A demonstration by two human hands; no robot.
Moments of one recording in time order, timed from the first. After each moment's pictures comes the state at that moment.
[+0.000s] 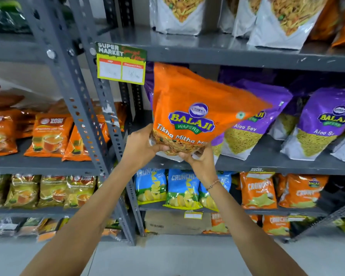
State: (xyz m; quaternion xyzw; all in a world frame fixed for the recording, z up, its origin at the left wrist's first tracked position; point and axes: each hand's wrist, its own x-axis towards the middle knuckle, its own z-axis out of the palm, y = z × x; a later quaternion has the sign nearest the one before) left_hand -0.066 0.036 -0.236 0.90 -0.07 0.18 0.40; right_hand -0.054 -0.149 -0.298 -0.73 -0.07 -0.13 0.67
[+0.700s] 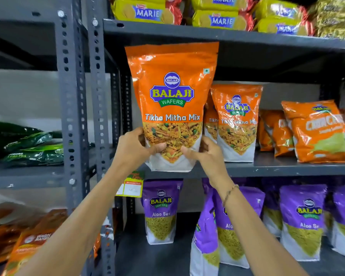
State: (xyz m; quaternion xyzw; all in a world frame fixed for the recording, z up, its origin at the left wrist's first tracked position) left_hand -0.048 0.039 0.010 0.80 -0.17 0.34 0.47; right_hand -0.019 -0.163 -0.022 -0.68 -0.23 -0.27 0.64
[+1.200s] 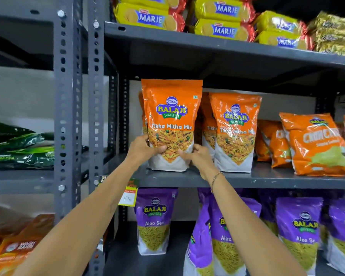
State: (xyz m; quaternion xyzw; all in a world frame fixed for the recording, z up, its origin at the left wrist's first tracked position) left_hand 0.043 0.029 0.014 0.82 -0.11 0.24 0.51; right_hand 0.064 -0.170 -0.012 -0.76 -0.12 -0.19 0.62
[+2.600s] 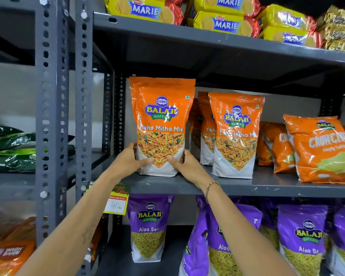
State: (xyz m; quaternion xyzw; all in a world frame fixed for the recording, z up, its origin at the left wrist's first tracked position) left_hand 0.045 0.042 -0.002 0.84 -0.11 0.20 0.49; right_hand 0.079 -0.162 -0.018 -0.86 -0.18 -0.17 0.44
